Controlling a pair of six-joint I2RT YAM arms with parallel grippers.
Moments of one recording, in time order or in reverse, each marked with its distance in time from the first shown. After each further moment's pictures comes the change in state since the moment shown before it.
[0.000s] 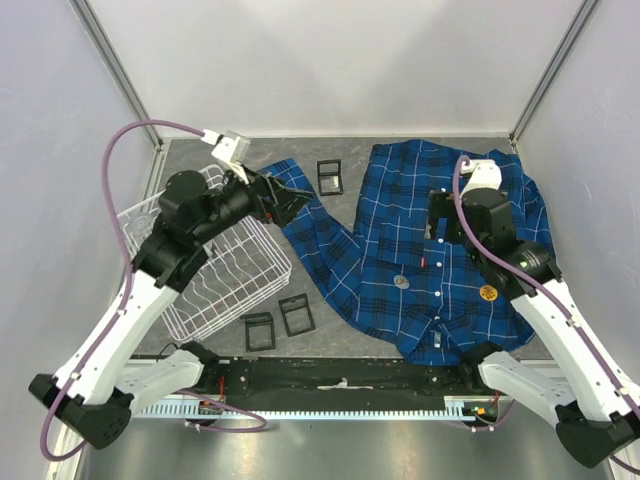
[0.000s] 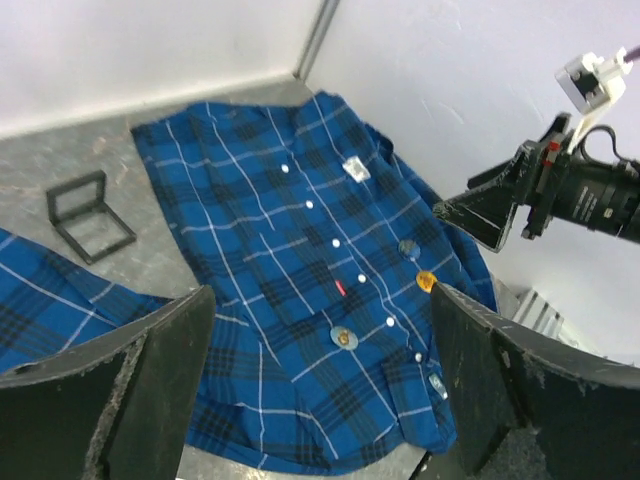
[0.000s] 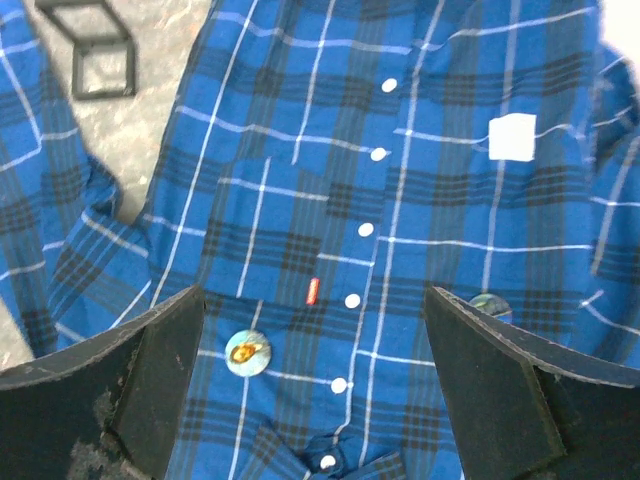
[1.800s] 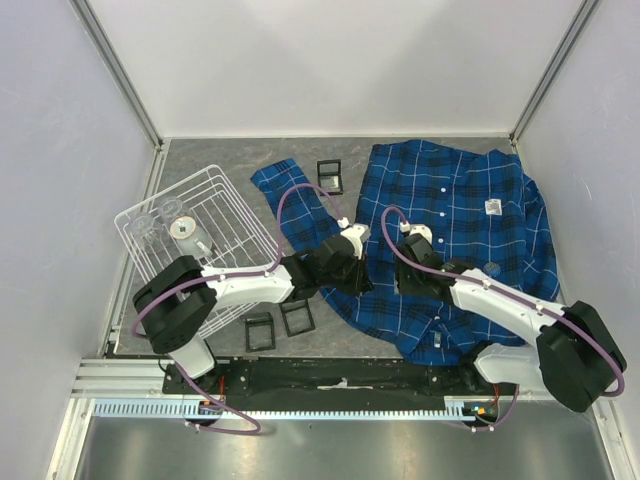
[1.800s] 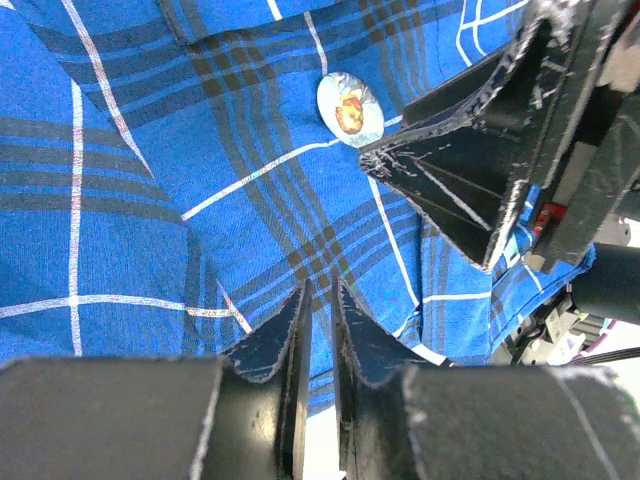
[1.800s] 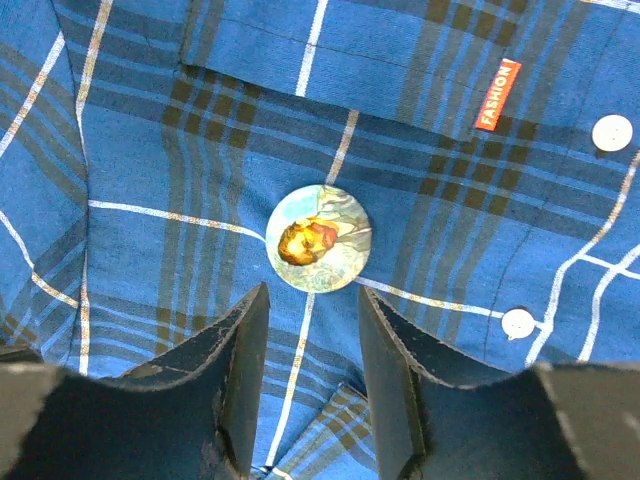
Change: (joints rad) left arm -0.479 0.682 -0.258 0.308 -0.206 -0.262; right arm 0.177 0.304 -0.479 0.276 -0.174 0.290
